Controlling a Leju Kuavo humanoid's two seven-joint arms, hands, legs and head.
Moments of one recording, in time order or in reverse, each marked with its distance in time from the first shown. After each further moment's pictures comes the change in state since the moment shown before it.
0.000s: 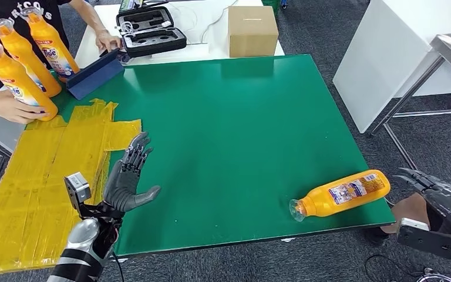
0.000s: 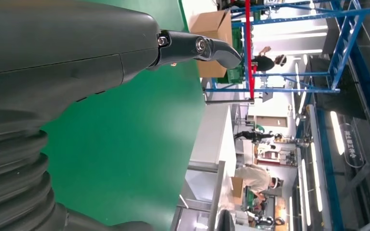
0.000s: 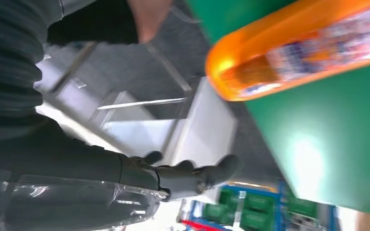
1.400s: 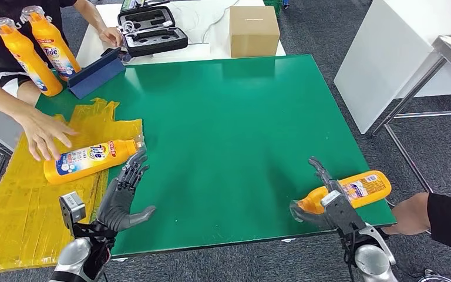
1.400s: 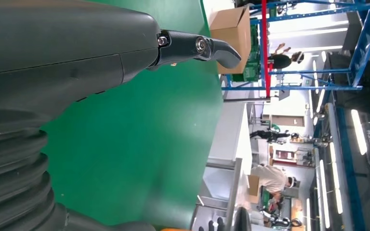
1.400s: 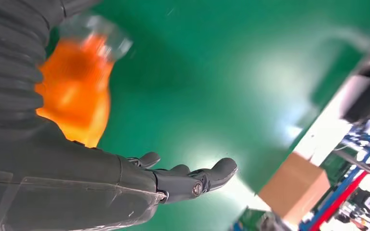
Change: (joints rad) left arm 0.134 0.041 0.003 -0.119 -0.003 -0.013 0.037; right arm -0.284 0.625 0.316 0.237 -0.364 -0.192 -0.047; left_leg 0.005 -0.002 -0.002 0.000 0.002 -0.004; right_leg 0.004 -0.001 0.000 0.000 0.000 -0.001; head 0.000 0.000
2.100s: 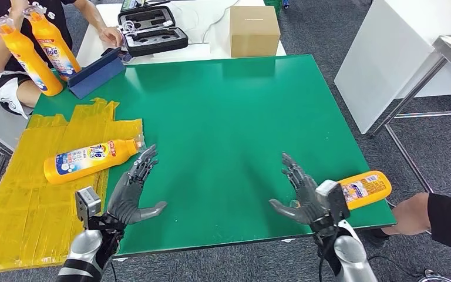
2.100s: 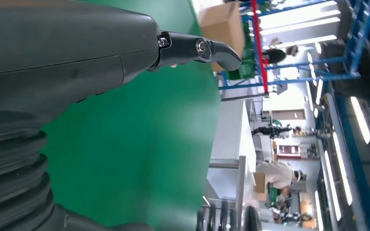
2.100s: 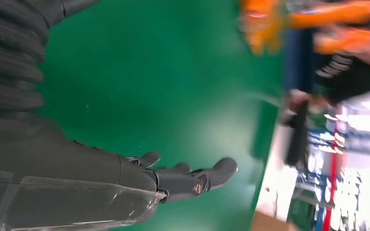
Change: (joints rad) left arm -0.062 -0.048 0.019 0.086 -0.130 0.005 -0.063; right arm -0.057 0.099 0.083 0.085 -0.365 0.132 -0.011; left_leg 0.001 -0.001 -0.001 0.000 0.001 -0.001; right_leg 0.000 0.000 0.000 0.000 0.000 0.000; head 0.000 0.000
